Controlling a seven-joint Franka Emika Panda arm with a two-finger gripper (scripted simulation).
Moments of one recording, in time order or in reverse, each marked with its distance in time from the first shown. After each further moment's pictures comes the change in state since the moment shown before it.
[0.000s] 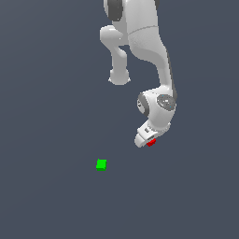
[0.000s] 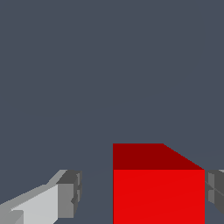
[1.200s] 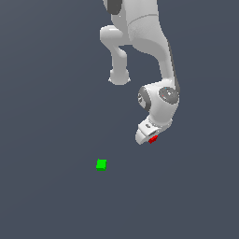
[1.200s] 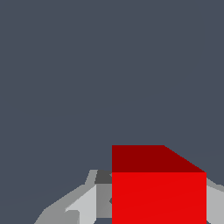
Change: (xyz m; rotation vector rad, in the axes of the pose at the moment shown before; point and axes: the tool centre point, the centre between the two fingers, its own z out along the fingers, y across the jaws) arm -0.001 0.000 -0.032 0.000 0.000 0.001
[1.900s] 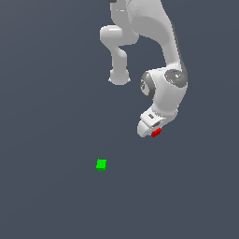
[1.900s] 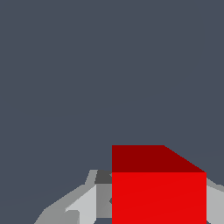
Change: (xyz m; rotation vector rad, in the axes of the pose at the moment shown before) arm 0.001 0.000 -0.065 -0.001 0.004 -0.001
